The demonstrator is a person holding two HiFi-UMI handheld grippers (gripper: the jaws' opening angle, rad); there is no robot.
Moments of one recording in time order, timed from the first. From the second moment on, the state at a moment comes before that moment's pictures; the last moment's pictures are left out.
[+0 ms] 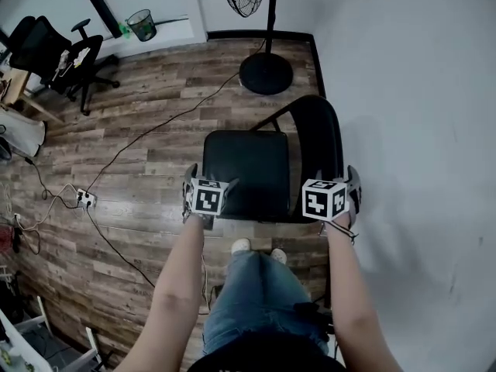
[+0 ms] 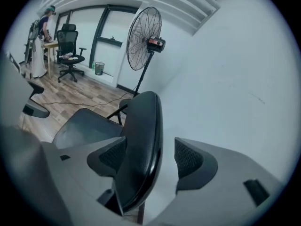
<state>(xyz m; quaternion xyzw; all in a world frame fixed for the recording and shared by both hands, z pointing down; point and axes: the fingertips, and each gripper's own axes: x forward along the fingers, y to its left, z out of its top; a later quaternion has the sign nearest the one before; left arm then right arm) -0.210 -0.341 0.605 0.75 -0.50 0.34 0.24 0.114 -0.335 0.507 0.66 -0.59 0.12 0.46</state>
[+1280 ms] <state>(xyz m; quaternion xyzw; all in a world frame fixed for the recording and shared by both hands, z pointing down) -0.173 -0.258 0.326 0.81 -0.57 0.13 0.08 0.065 -0.218 0.311 0.61 -0.76 0.07 0.23</state>
